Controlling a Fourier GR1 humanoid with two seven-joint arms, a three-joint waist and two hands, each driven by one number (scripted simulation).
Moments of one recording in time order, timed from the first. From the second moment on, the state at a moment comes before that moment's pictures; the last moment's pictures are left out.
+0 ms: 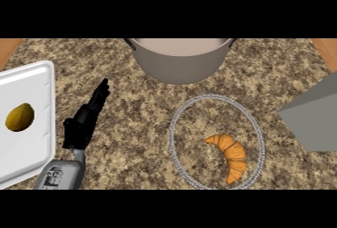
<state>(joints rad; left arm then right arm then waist) -0.17 0.10 -0.05 -1.45 -0.12 0.00 0.03 0.27 -1.05 -1.06 -1.61 -0.55 0.35 -0.16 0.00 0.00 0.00</state>
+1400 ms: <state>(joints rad) -0.18 0.09 -0.03 -1.45 -0.14 -0.02 0.03 -0.35 -0.97 -0.59 -1.19 -0.34 0.18 -0.34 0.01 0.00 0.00</state>
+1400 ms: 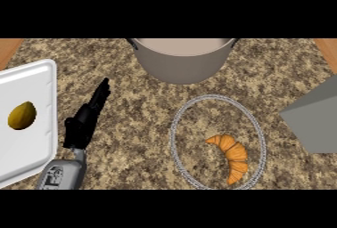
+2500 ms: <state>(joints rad) -0.18 0.08 -0.02 -1.45 -0.14 -0.02 0.03 -0.51 -1.07 -0.58 -0.75 -0.26 0.24 -0.36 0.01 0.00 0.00</state>
